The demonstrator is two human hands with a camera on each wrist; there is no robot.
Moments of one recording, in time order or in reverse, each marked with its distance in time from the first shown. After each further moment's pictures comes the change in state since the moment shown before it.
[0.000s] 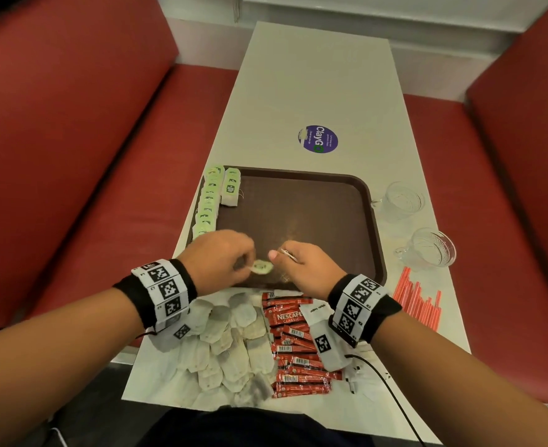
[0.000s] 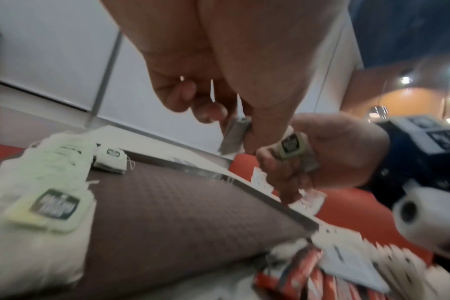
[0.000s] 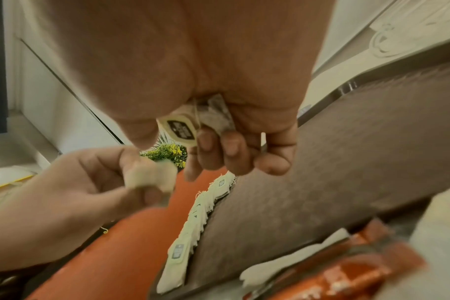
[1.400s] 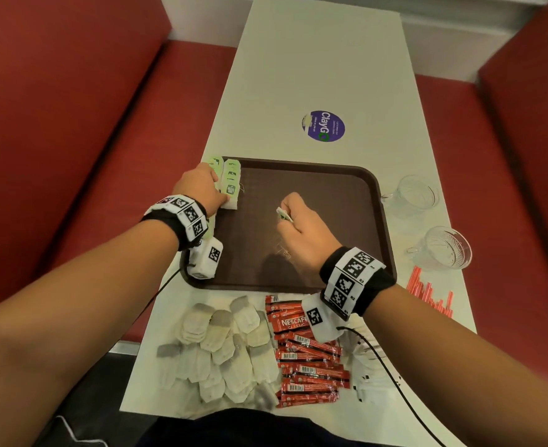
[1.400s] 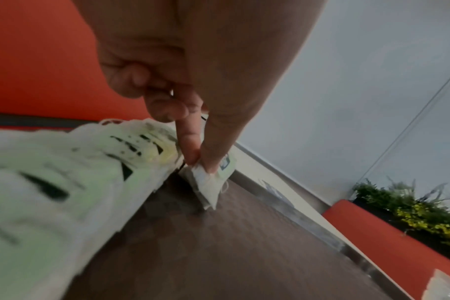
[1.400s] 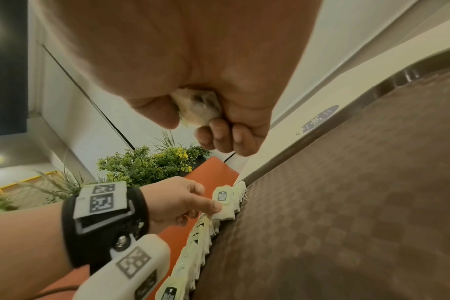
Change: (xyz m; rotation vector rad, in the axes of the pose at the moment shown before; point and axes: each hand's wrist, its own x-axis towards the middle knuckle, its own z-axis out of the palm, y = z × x) left_hand 0.097 -0.098 -0.008 -0.155 0.172 -0.825; right_hand 0.045 -0.025 -0.017 0.069 0.138 -0.039
